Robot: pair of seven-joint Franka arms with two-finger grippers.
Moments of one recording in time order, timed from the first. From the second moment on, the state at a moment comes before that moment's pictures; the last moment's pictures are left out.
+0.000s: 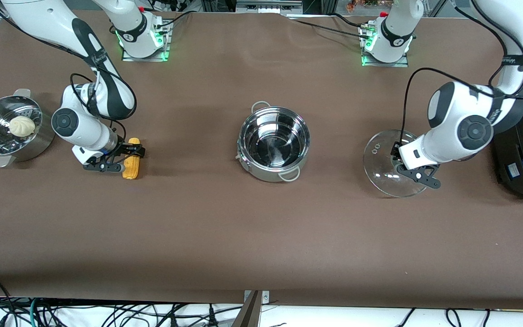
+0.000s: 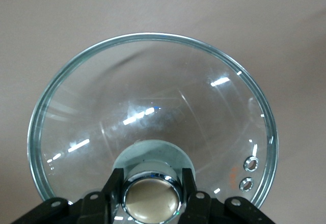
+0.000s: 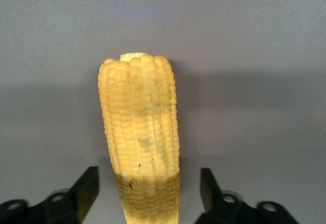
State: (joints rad) left arm 0.13 0.31 -0.25 -2.00 0.14 2.14 0.24; right arm 0.04 0.37 0.04 -2.24 0.01 2.51 0.12
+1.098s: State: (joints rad) left arm 0.21 0.42 -0.25 -2.06 0.24 2.32 0.24; right arm 0.06 0.37 0.04 -2.04 0.01 2.22 0.13
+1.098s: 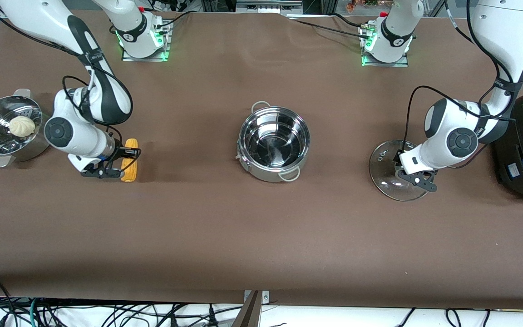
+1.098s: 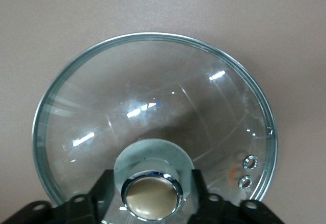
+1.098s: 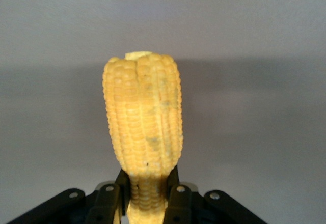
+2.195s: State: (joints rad) left arm 0.21 0.10 -0.27 -1.54 0.05 1.55 0.16; right arm 0.51 0.43 0.05 -1.57 0.01 1.89 0.59
